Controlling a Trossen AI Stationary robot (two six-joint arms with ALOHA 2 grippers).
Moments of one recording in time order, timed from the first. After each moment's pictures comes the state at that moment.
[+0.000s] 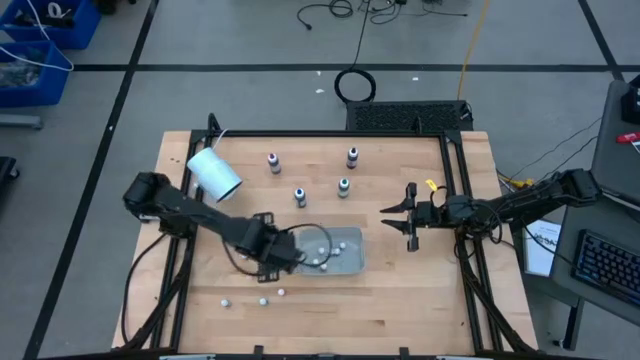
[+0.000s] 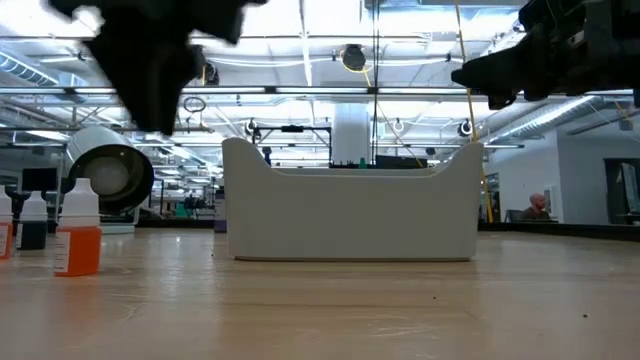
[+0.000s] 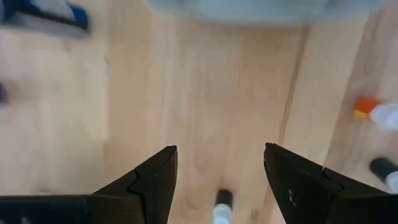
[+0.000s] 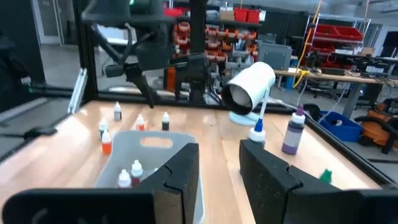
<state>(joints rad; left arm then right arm) -0.36 1.71 1.34 -1.15 -0.19 -0.48 0.15 0.79 0.12 0.68 0.19 -0.07</state>
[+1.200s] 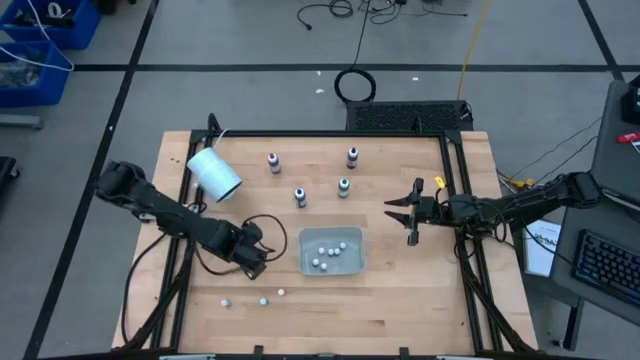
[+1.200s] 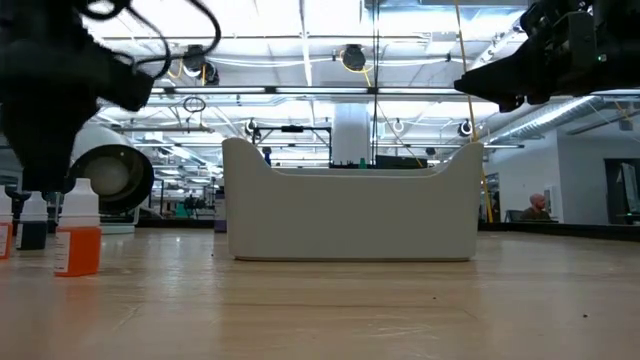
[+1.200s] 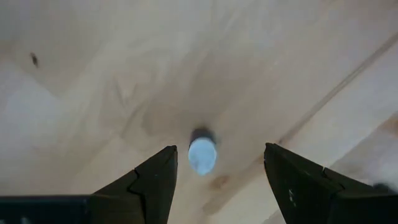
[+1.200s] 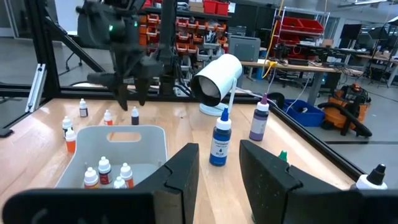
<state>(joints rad) -0.43 1.46 0.87 -0.92 -0.08 -1.21 0.15 0.68 0.12 0.54 0.31 -0.06</state>
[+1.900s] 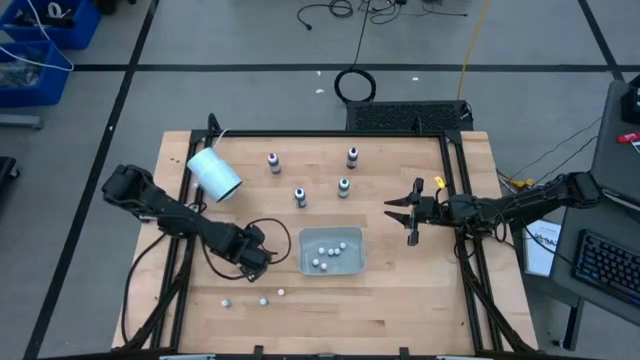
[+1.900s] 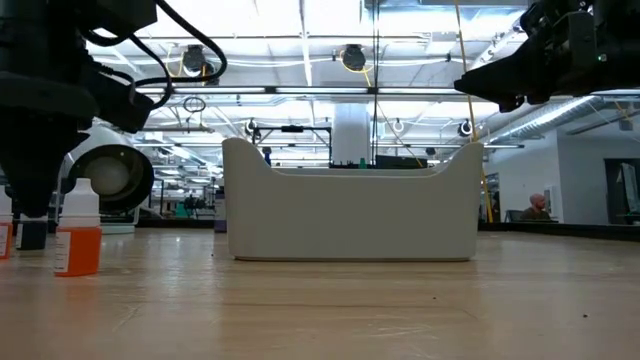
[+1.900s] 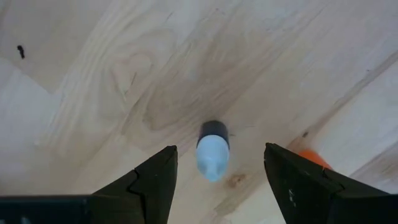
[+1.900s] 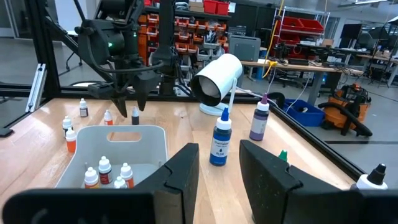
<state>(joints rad) -0.42 1.53 0.87 -0.94 -0.03 -1.16 0.15 0.68 0.12 0.54 0.31 -0.06</state>
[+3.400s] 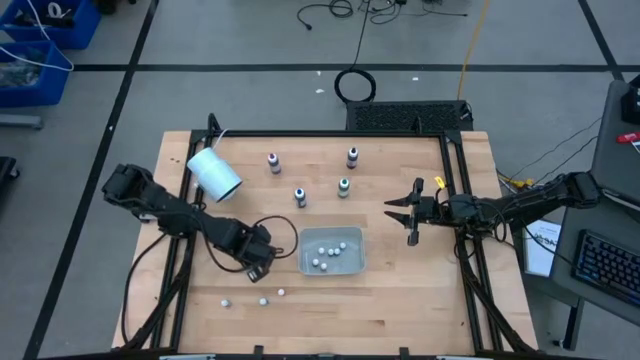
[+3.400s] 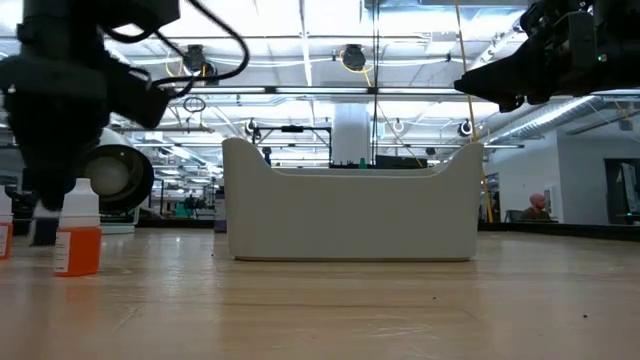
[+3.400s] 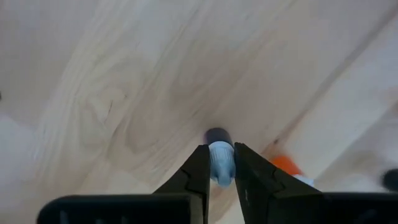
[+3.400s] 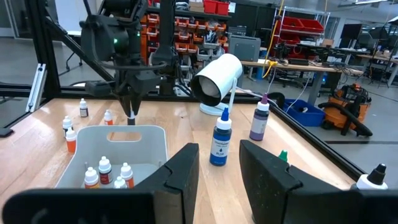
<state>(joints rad) -0.38 1.53 0.89 -0.88 0.00 -1.00 0.15 0.68 0.12 0.54 0.31 -0.06</state>
